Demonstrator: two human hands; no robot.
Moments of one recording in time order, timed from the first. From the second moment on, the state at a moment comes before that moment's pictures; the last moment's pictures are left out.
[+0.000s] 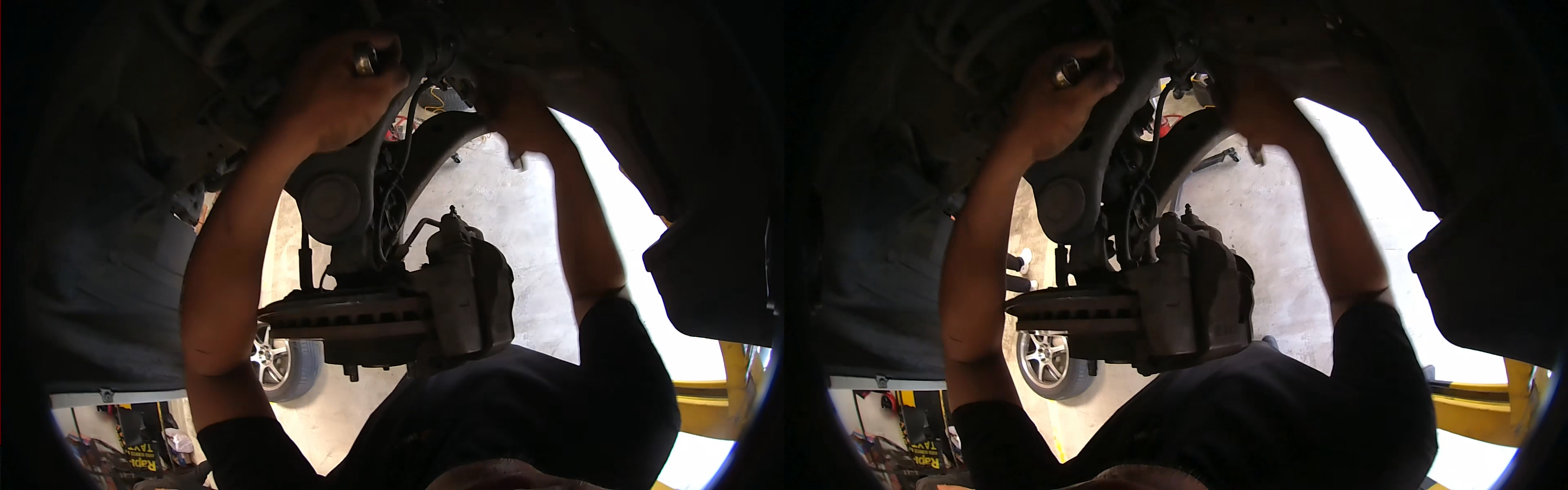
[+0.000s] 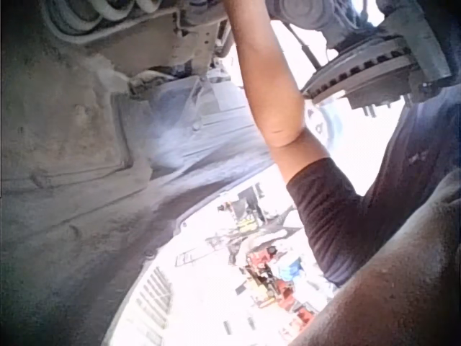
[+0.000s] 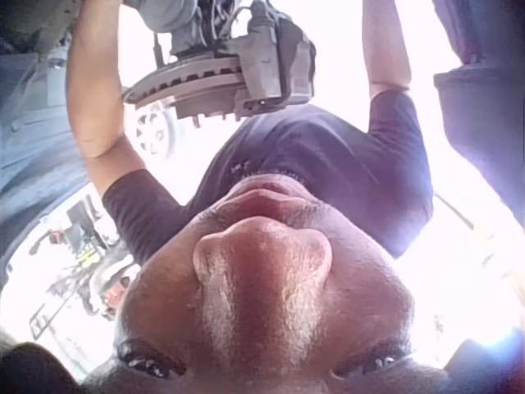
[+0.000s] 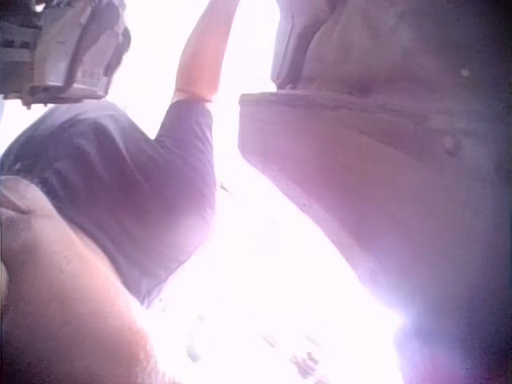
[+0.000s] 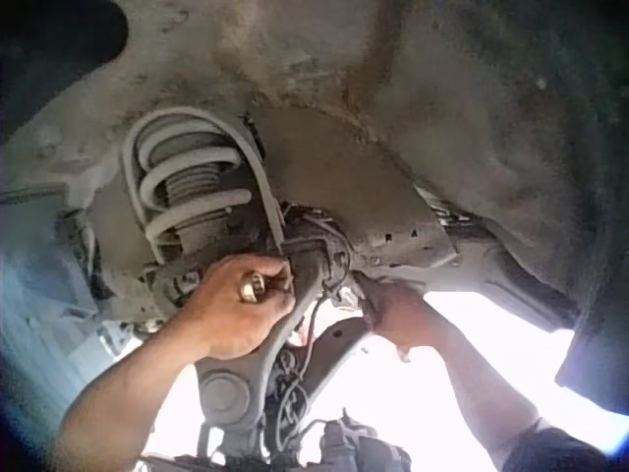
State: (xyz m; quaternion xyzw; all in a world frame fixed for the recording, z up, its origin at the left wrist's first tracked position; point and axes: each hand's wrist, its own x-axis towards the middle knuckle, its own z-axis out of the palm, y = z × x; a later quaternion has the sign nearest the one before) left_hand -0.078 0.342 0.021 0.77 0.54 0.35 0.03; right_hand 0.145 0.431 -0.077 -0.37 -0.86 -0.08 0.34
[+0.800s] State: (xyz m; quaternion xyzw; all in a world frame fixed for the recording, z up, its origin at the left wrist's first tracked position) left_hand -0.074 0.345 0.017 0.79 0.44 0.43 -0.04; right_hand 0.145 0.467 -0.127 -0.24 -0.58 0.54 0.56
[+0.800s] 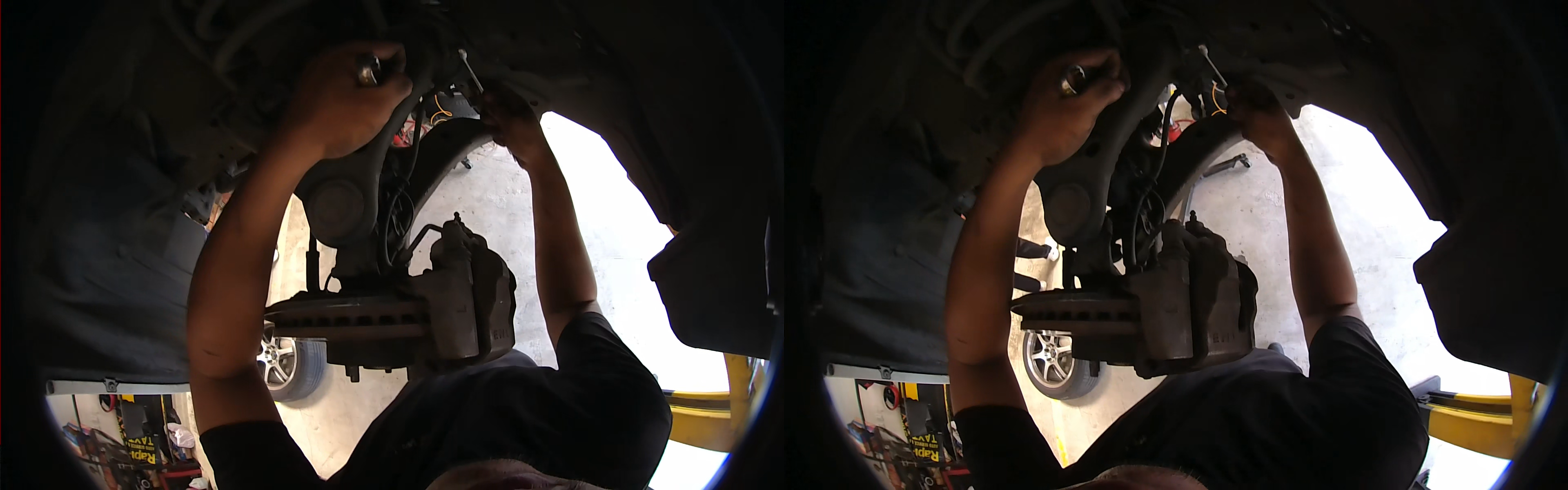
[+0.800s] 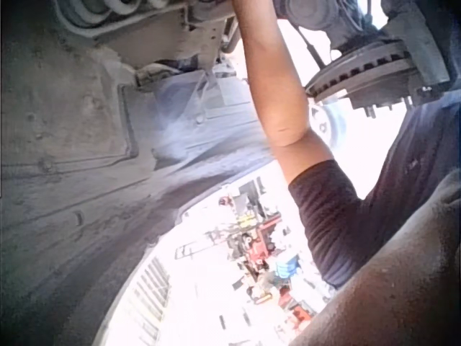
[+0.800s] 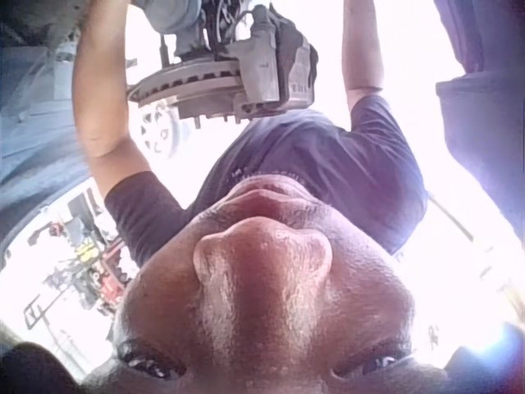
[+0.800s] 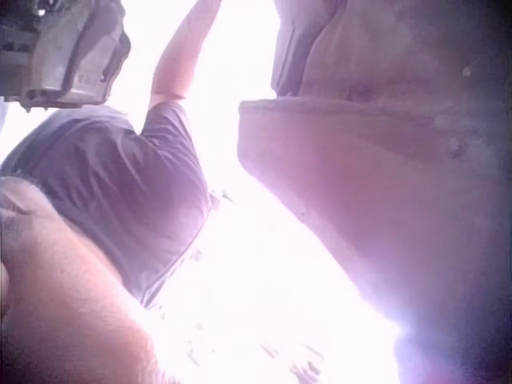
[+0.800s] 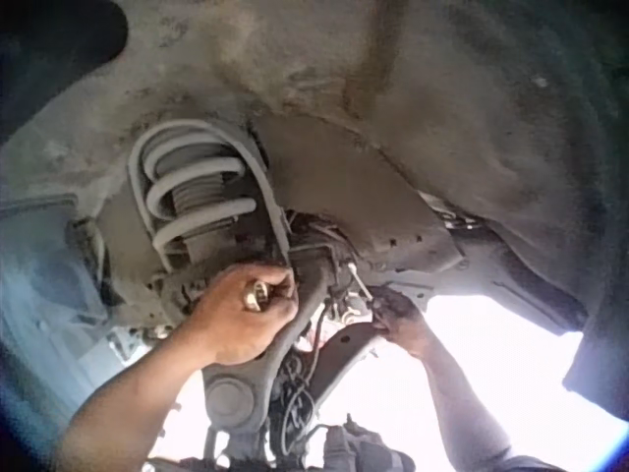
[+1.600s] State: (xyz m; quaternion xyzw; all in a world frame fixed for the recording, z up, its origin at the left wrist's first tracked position) left_hand -0.048 0.318 0.047 0.77 0.58 0.26 0.08; right_hand 0.186 0.453 -0.024 -0.25 -0.86 0.21 0.40
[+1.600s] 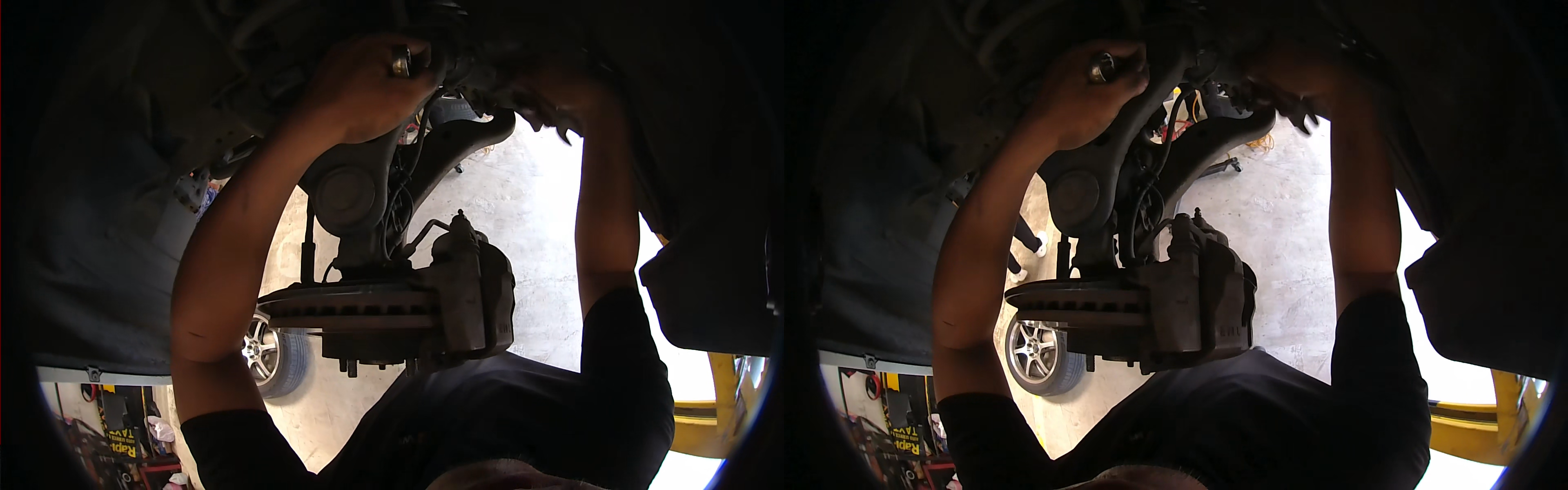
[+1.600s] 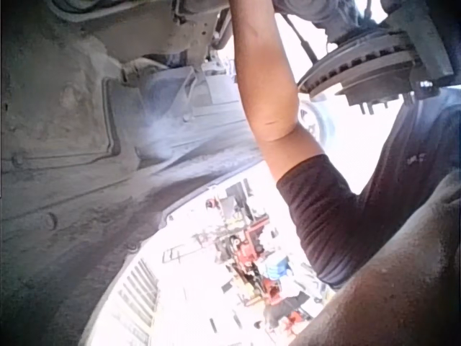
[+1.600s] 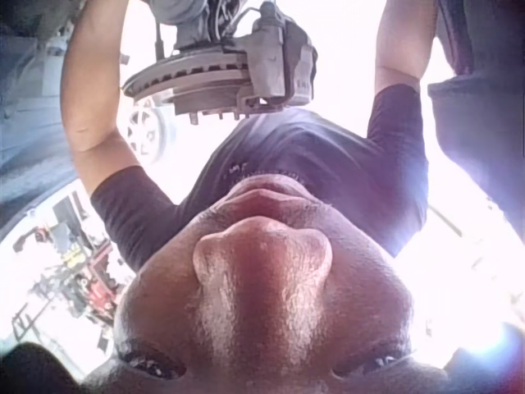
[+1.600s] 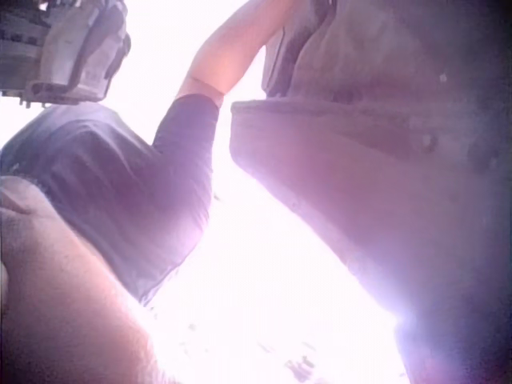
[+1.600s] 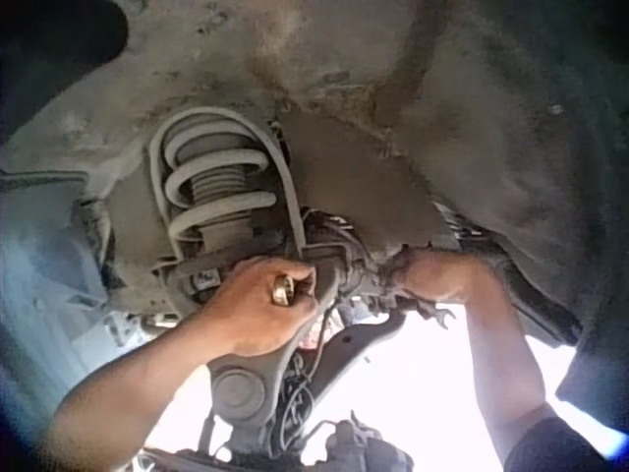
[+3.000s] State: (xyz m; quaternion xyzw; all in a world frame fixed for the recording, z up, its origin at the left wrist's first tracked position) left_hand -0.074 0.330 0.032 0.81 0.50 0.30 0.01; right_hand 0.113 0.525 -0.068 -0.38 -0.79 -0.22 0.43
